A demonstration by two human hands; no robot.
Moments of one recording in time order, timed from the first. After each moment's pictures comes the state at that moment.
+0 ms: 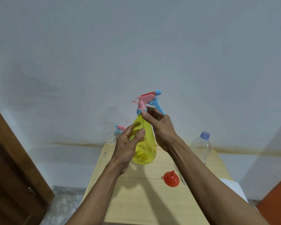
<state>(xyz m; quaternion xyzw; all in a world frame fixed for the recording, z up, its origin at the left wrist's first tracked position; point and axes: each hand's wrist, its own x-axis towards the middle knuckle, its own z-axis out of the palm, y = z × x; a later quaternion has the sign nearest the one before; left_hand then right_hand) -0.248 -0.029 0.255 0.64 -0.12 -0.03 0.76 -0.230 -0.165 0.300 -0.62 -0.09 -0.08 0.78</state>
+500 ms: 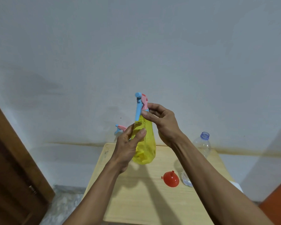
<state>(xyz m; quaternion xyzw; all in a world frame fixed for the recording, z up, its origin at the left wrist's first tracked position) -0.248 -0.031 0.257 0.64 -0.10 -0.04 0.76 -0.223 -0.182 0.305 -0.63 -0.13 -0.11 0.76</state>
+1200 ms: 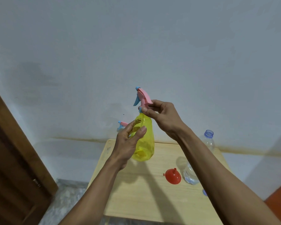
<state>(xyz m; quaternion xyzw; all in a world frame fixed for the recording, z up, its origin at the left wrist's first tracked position) -0.249 -0.022 0.257 0.65 -0.09 -0.02 0.75 -0.221 -0.176 0.321 -0.74 -0.14 -0.10 0.65</state>
